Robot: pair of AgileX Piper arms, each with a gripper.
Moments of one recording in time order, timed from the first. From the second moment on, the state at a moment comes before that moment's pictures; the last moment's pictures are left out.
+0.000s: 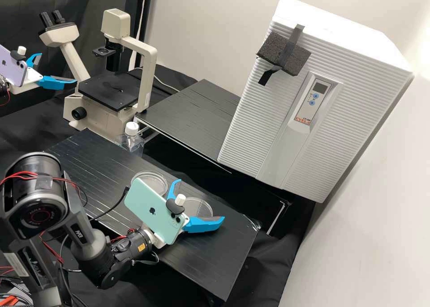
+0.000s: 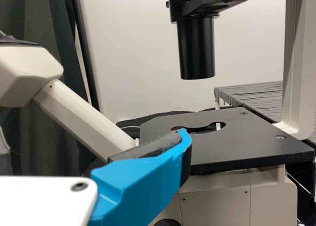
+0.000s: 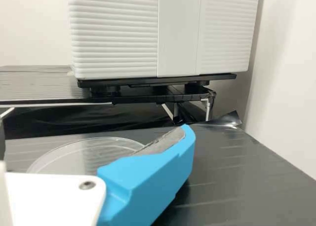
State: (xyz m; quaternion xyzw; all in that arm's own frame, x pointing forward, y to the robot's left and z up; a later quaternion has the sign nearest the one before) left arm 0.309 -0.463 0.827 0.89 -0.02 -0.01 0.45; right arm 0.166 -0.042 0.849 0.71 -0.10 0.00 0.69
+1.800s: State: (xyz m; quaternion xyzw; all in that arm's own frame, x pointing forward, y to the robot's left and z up) left arm 0.309 -0.463 0.827 0.89 -0.02 -0.01 0.45; right arm 0.161 -0.047 0.853 0.71 -0.11 -0.01 0.70
